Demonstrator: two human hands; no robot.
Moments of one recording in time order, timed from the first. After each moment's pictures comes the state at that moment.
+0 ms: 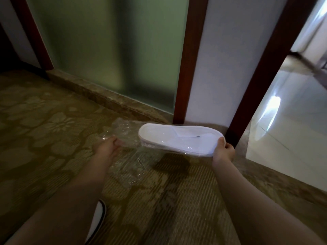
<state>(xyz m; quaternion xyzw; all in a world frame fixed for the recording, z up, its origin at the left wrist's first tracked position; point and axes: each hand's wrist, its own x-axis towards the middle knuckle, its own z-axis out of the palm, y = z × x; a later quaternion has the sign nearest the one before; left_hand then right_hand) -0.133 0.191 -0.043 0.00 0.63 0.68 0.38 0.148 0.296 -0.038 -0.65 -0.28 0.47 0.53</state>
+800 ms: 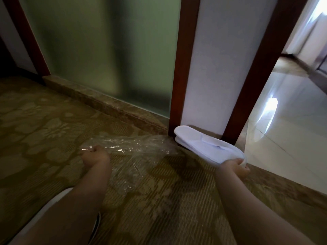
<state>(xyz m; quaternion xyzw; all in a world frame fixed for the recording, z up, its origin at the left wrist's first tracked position) -0.136 0.206 -0.064 -0.08 0.71 0.68 0.16 0.176 0.293 -0.037 -0.71 -0.07 0.40 0.57</state>
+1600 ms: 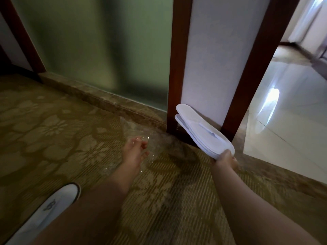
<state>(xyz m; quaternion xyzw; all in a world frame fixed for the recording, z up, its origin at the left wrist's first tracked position) -0.039 0.225 -0.062 0.11 0.58 0.69 0.41 0.172 0.295 -0.051 -0.64 -0.07 0.52 0.56</state>
